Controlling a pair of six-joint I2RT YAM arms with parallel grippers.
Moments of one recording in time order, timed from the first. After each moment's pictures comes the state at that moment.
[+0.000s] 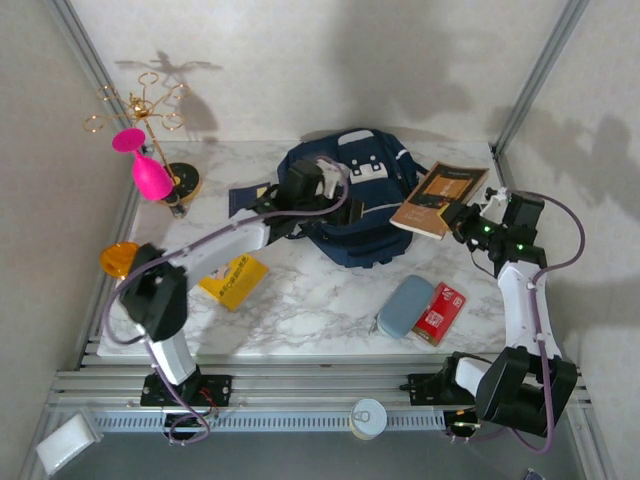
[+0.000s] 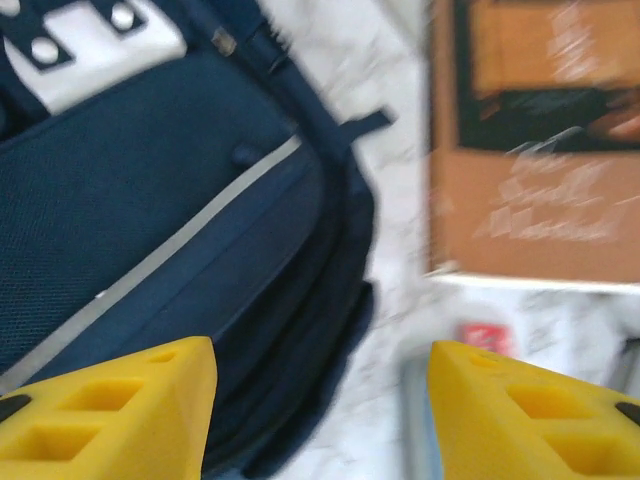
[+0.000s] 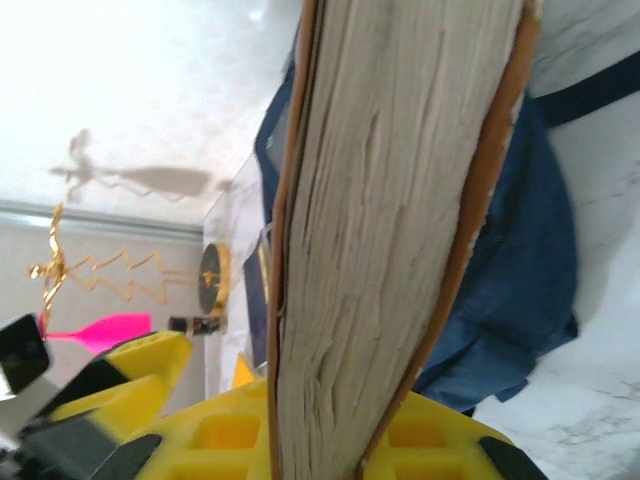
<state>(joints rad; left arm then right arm) -0.68 1.82 1.47 -0.24 0.25 -0.34 -0.25 1.13 0.89 -0.41 -0.78 0.67</state>
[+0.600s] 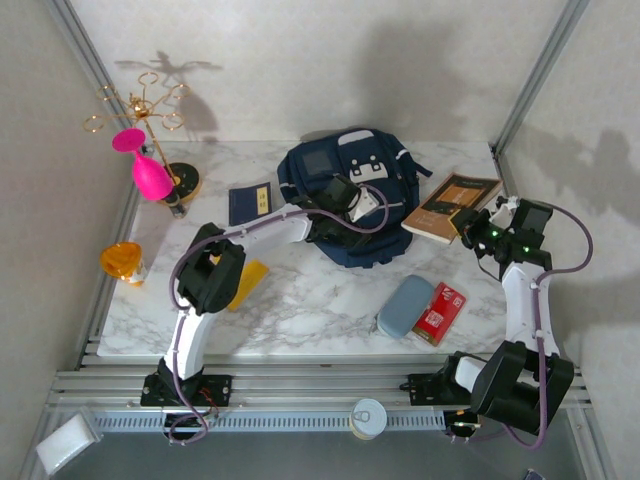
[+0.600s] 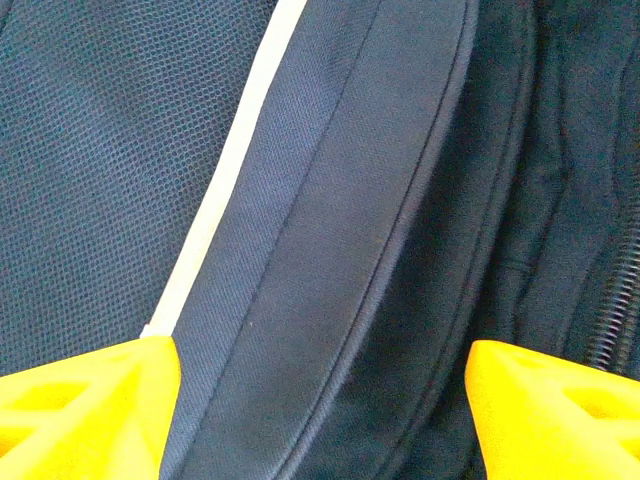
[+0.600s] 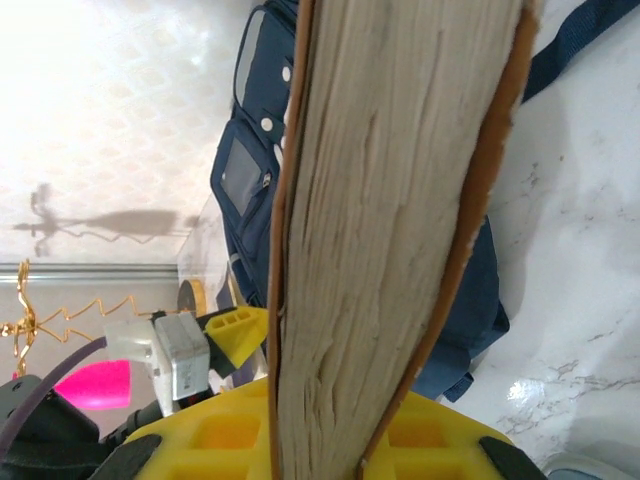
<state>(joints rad) -0.73 2.14 1.72 -0.46 0.05 0.19 -0.32 1.14 0.87 -0.44 -0.76 0.68</state>
